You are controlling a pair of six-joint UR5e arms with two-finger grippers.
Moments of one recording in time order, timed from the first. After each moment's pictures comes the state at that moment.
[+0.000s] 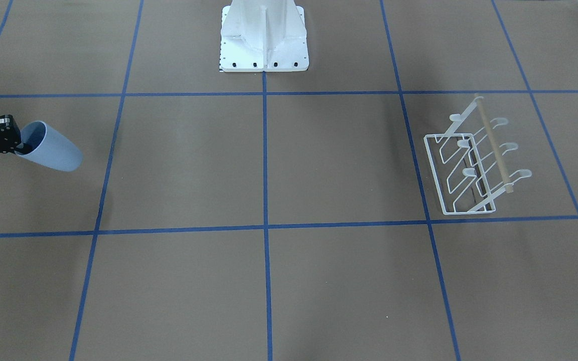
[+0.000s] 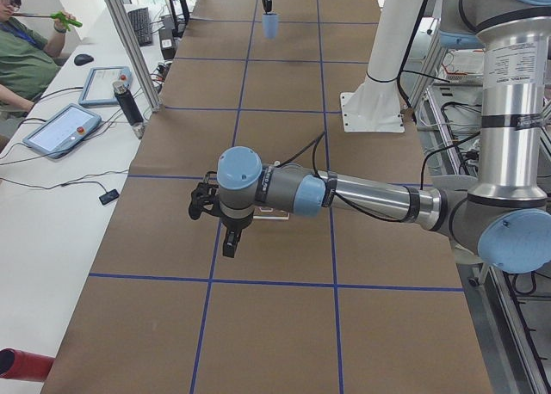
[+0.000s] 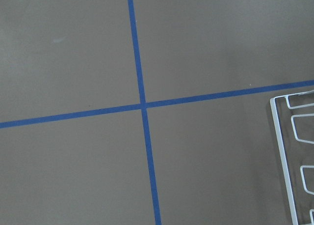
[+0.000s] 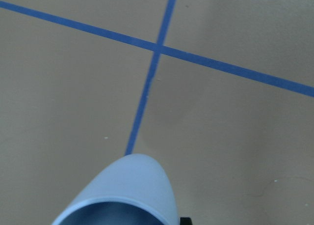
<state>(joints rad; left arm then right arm) -1.54 -1.53 -1.80 -1.70 -2.40 -0.12 1.18 -1.42 1.84 -1.34 2.64 0.56</state>
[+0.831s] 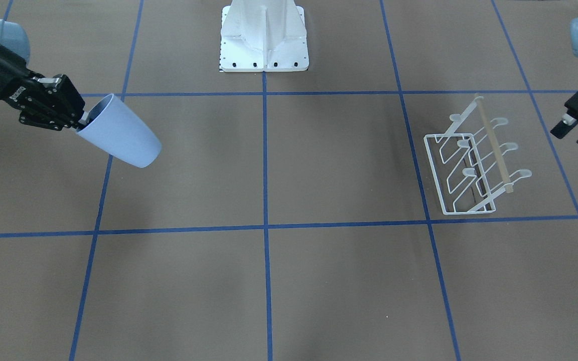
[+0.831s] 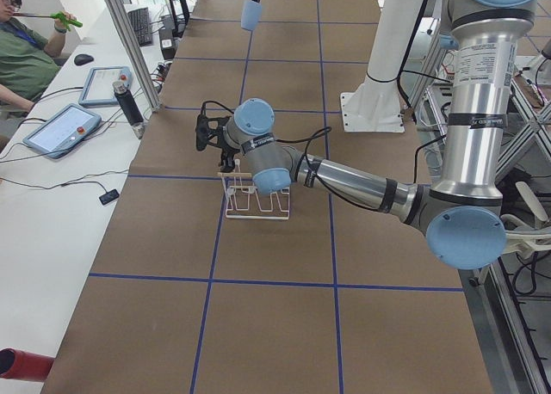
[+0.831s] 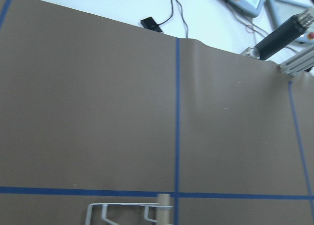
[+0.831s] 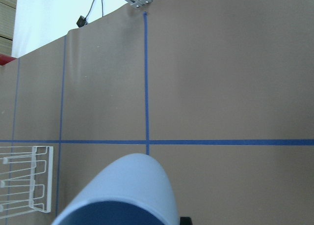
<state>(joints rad) -1.29 -1.63 -1.80 -2.56 -2.40 -1.29 1.09 -1.25 1.83 -0.65 2.48 1.55</state>
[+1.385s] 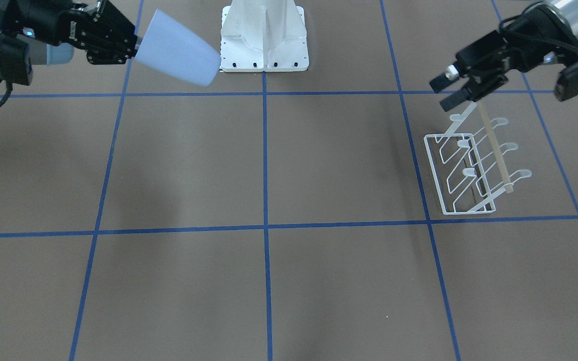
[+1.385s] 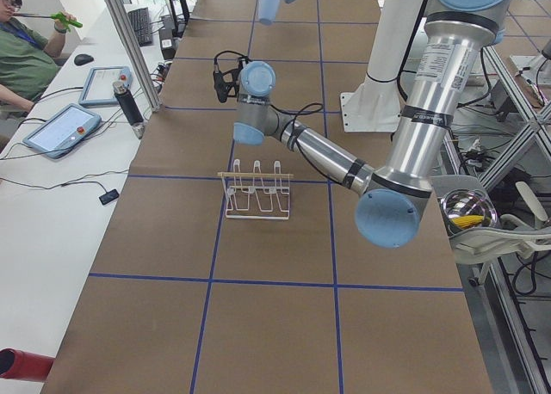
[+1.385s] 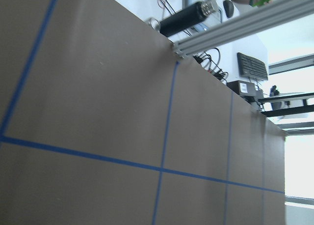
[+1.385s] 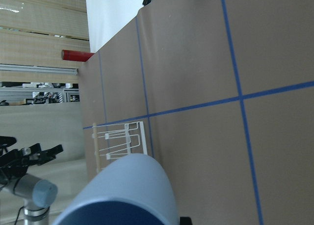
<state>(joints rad) -1.05 -1.90 -1.81 -2.82 -2.40 -2.00 0.95 -1.19 1.84 -0.16 2.41 2.10</state>
